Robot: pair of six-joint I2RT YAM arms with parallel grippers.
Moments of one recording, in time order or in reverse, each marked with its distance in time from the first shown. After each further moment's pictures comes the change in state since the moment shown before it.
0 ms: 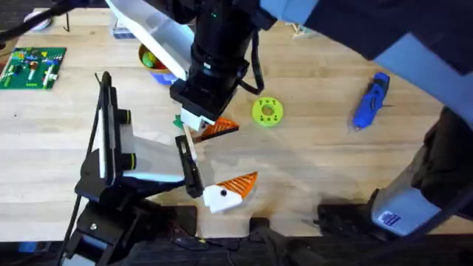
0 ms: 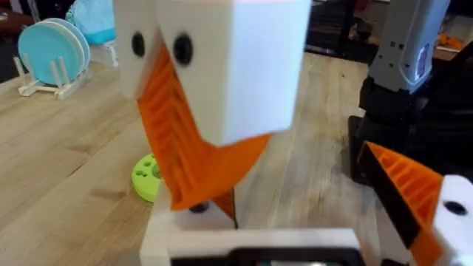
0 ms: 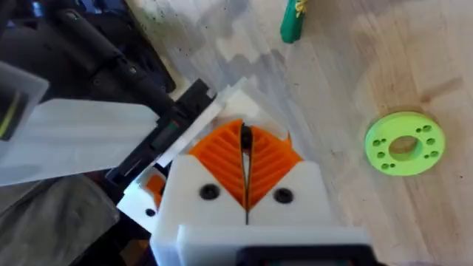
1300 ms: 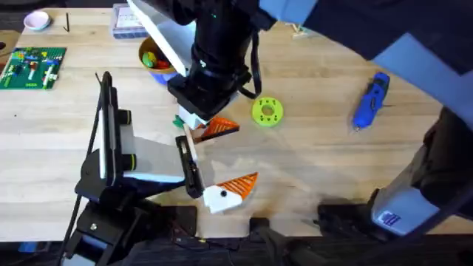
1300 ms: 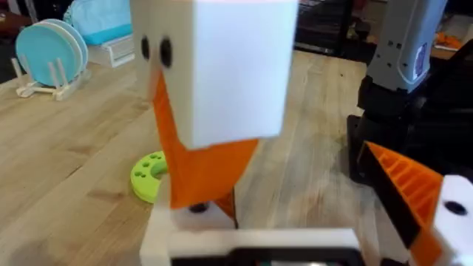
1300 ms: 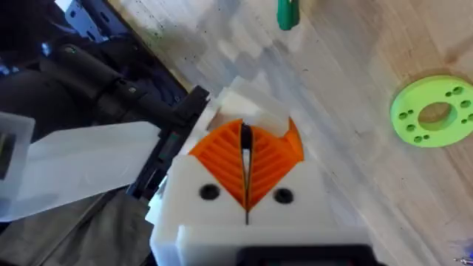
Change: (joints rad) left arm -0.001 0.000 0.000 0.000 0.002 0.004; right arm 0.000 0.002 0.000 -0.008 -0.002 0.213
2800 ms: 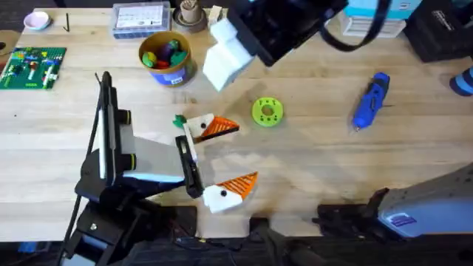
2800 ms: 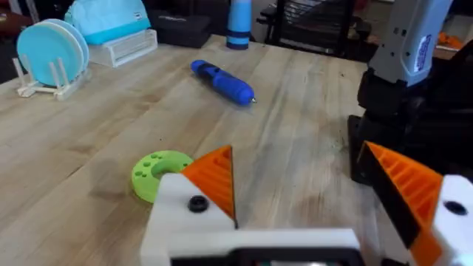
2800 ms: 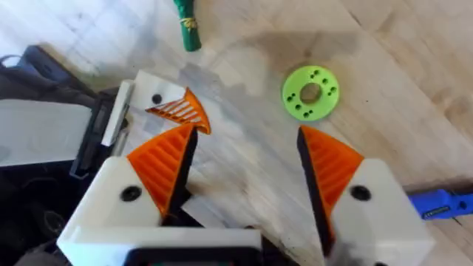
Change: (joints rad) left arm 0.000 0.000 0.000 0.000 -0.001 0.000; right arm -0.124 -0.205 0.062 -0.065 0.234 -0.012
